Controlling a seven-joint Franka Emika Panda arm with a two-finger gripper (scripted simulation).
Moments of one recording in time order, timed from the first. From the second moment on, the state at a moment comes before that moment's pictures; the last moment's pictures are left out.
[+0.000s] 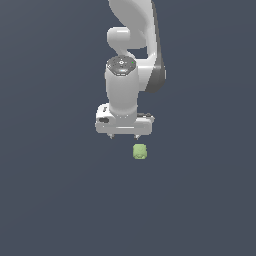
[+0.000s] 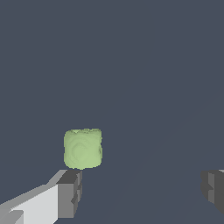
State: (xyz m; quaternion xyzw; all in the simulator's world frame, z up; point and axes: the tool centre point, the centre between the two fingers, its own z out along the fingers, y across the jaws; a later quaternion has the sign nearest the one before) arm 0.007 -0.015 0.177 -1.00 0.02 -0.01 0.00
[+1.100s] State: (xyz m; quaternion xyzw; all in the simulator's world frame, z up) arm 0.011 0.001 0.145 -1.00 0.04 -0.02 0.00
